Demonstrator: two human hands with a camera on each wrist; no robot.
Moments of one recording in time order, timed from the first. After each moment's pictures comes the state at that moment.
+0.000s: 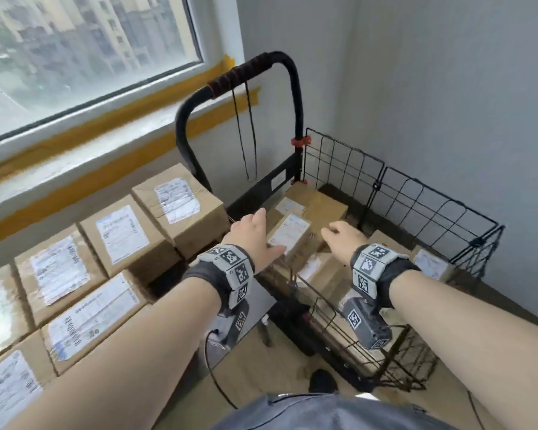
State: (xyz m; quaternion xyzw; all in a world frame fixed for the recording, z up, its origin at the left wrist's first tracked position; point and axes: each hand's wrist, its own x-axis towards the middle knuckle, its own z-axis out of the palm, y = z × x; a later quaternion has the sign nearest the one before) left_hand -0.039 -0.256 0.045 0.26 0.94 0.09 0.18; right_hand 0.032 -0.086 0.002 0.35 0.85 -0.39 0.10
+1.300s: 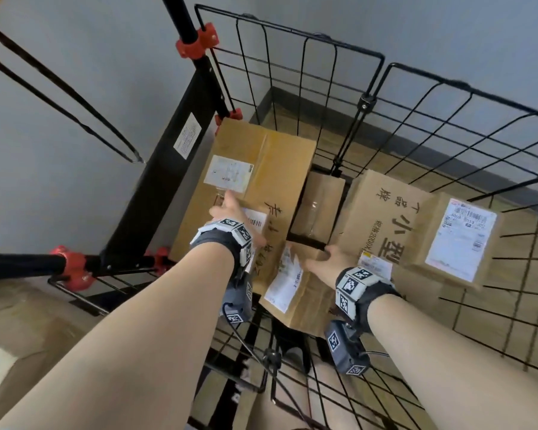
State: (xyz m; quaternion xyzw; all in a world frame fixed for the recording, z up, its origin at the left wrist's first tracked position) left_hand -0.218 -0.043 -0.206 0.12 0.91 -0.03 0.39; right_hand -0.047 0.019 -0.261 0.57 0.62 -0.46 0.27
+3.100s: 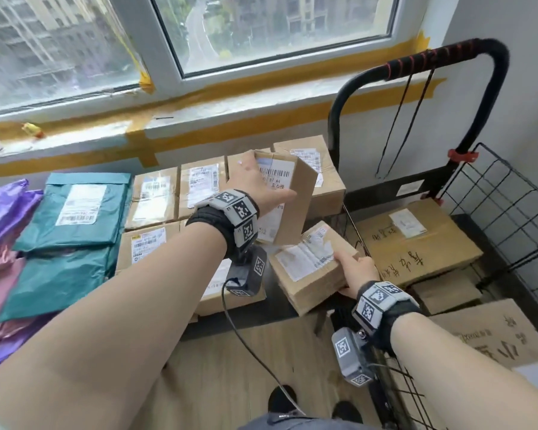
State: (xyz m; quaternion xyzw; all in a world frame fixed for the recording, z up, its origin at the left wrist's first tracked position) left_hand -0.071 -0.388 0.092 -0.12 0.96 0.27 0.04; right_hand -0.015 -0.199 -0.051 0.34 0.73 -0.56 0.20
